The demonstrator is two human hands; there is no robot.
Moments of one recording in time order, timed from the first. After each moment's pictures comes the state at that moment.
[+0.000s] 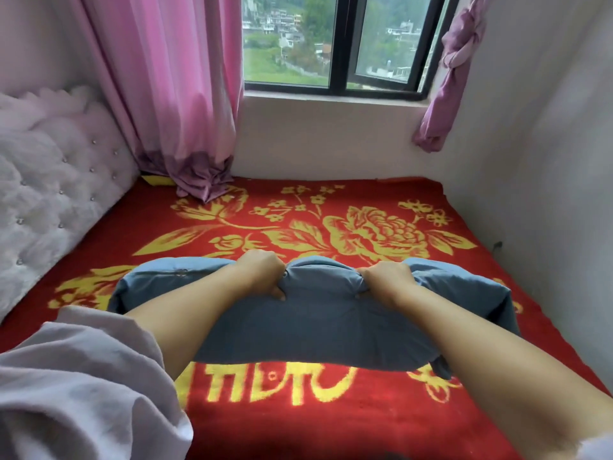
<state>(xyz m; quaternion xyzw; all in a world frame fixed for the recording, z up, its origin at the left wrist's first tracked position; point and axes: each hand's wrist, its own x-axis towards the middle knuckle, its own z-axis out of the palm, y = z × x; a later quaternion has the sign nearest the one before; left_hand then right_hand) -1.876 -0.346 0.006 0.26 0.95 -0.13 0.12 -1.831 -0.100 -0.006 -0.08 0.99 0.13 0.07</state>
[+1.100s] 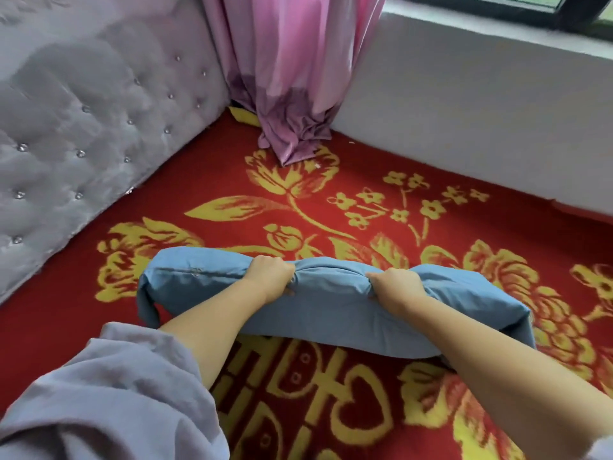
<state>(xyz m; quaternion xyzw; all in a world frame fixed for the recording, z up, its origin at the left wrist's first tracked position) -2.222 -0.389 -0.110 0.02 0.98 -0.07 0.20 -2.291 -0.149 -0.108 -0.32 0.93 0.12 0.17</state>
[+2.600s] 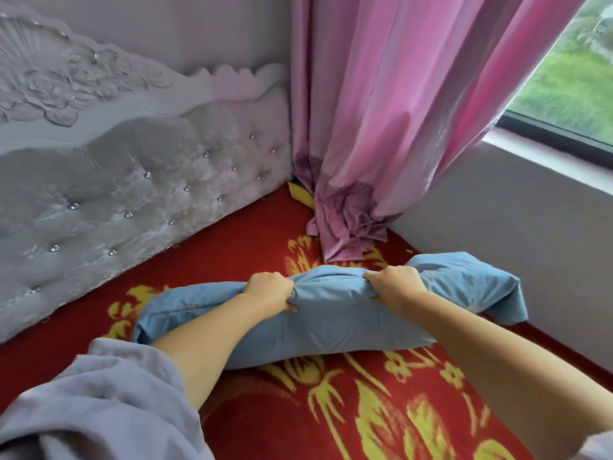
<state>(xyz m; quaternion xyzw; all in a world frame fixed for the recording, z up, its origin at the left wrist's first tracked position) -2.444 -0.566 -0.066 -0.17 0.97 0.02 0.17 -2.601 -0.373 -0.037 -0.47 0.86 0.19 0.06</state>
